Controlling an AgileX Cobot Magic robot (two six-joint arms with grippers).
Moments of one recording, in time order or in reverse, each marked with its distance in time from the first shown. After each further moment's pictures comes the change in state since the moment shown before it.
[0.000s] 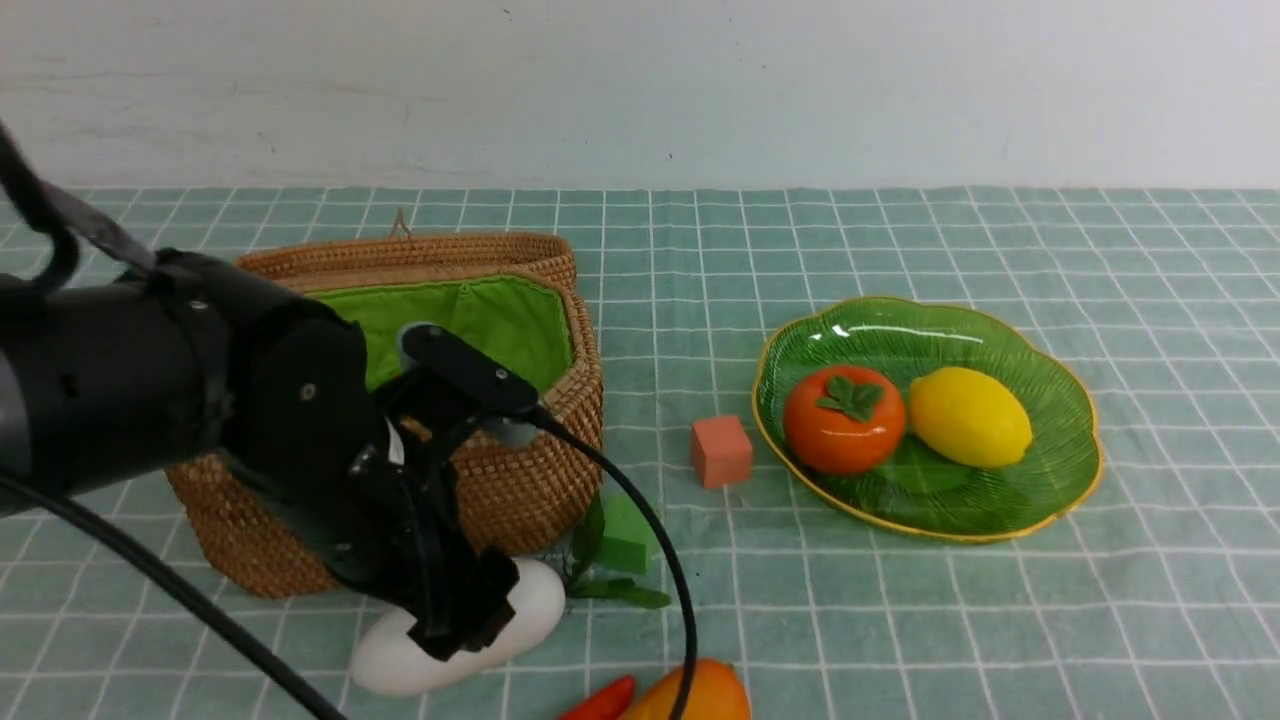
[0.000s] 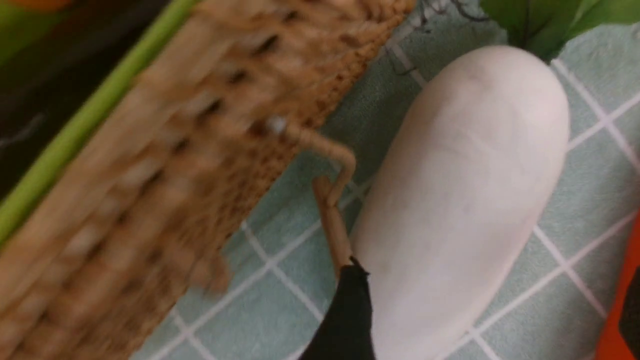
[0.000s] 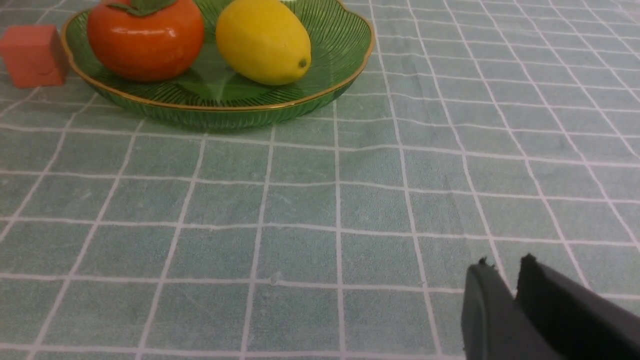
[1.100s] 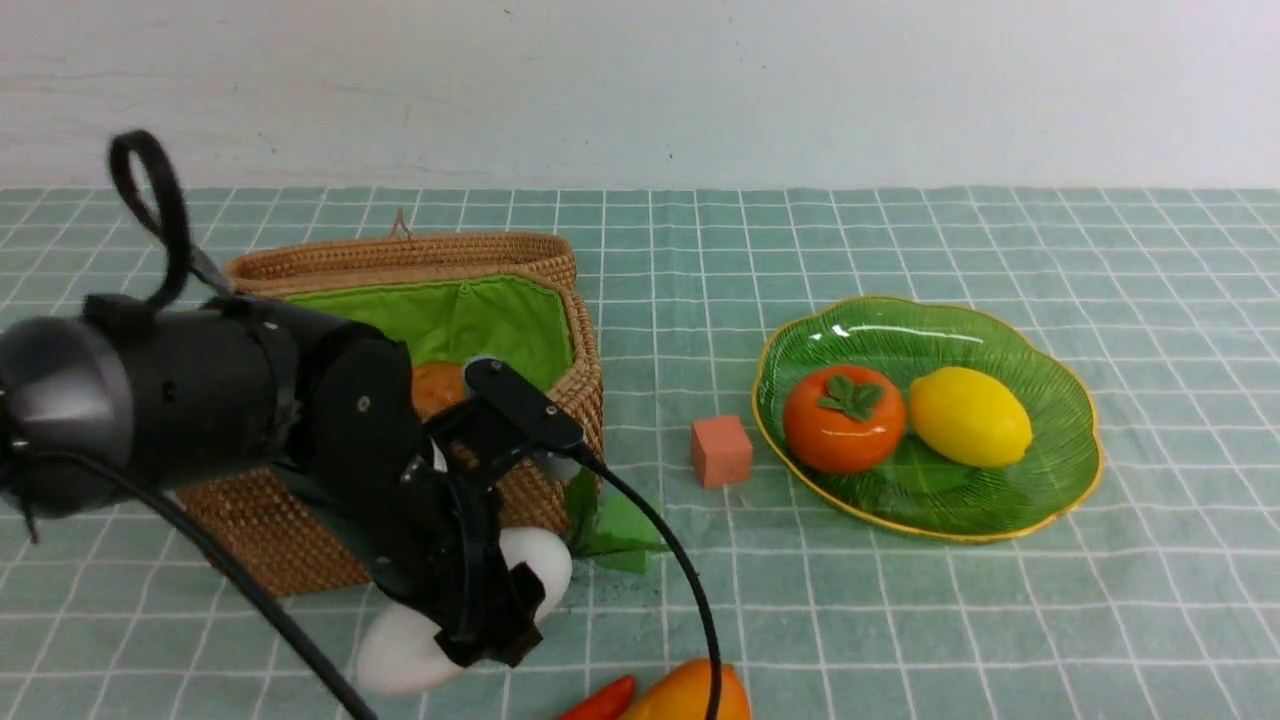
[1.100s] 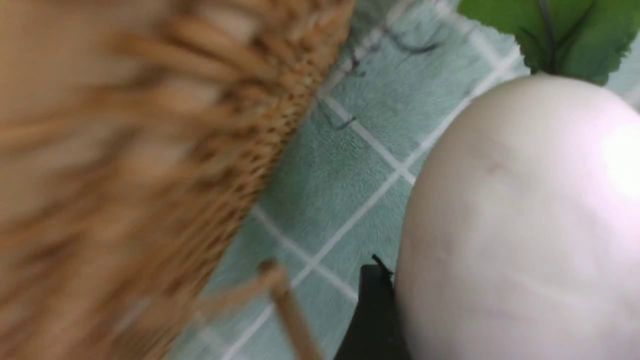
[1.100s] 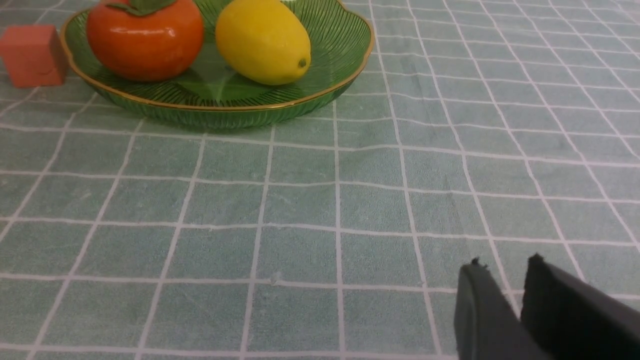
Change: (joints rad) right arm 0.000 0.000 0.000 0.000 0.000 0.000; left arm -0.001 0.010 -0.008 -0.094 -0.047 0.194
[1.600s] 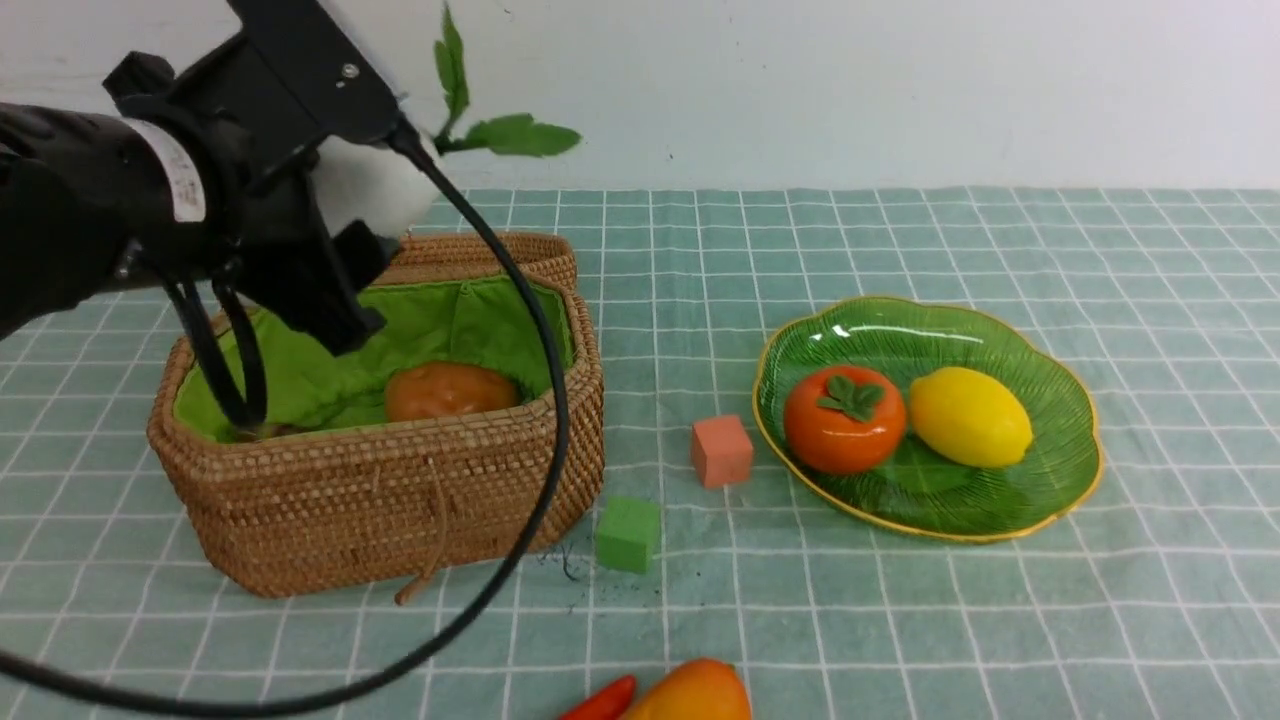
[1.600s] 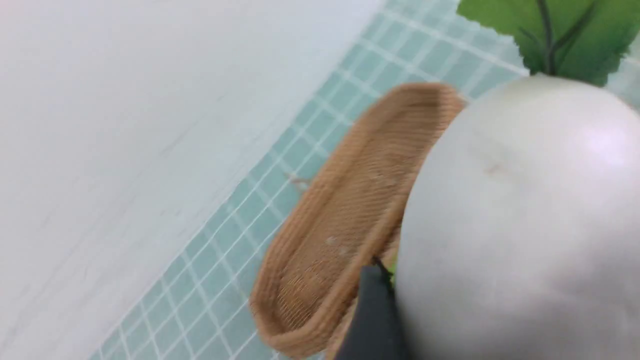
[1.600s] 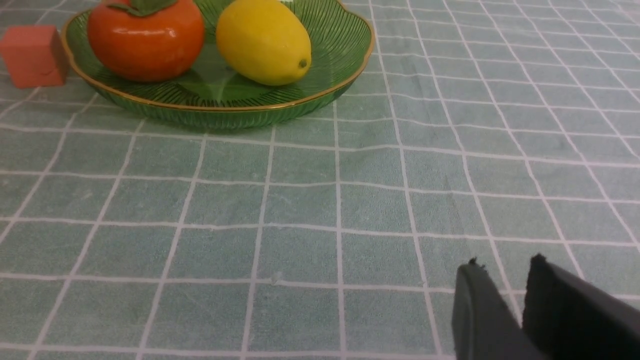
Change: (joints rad) right arm 0.000 0.000 0.000 0.000 0.000 0.000; left arm 0.155 -0.250 -0.059 0.507 -0.356 -0.166
